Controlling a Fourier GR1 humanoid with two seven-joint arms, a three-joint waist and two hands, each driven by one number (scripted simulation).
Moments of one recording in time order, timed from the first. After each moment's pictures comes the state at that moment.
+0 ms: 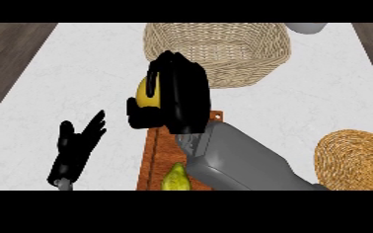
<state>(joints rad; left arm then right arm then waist) 0.06 0.20 -0.06 -1.44 0.05 -0.03 0.30 -0.85 0.00 0.66 -1.45 0.77 -0.40 0.99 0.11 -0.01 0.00</state>
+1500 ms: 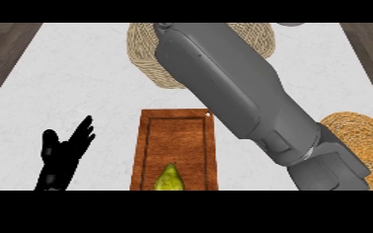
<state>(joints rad) 0.13 0.20 -0.01 -1.49 0.05 -0.01 0.28 -1.45 0.00 0.34 -0.77 0.62 -0.53 0.97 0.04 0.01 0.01</state>
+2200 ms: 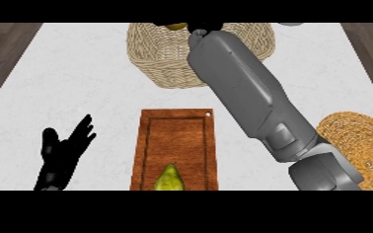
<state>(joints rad) 0.11 0.20 0.01 -1.48 0.05 -0.02 0.28 -1.31 0.00 0.24 -0.64 0.39 -0.73 0.65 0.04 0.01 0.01</state>
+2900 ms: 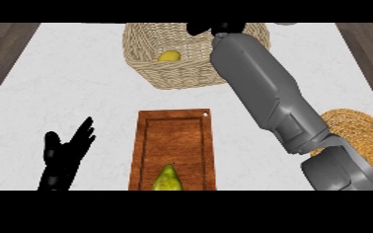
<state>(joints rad) 0.14 0.18 0.01 -1.49 0.03 -0.01 0.27 -1.30 -0.06 0.26 -0.46 0.52 -0.67 0.60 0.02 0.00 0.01</state>
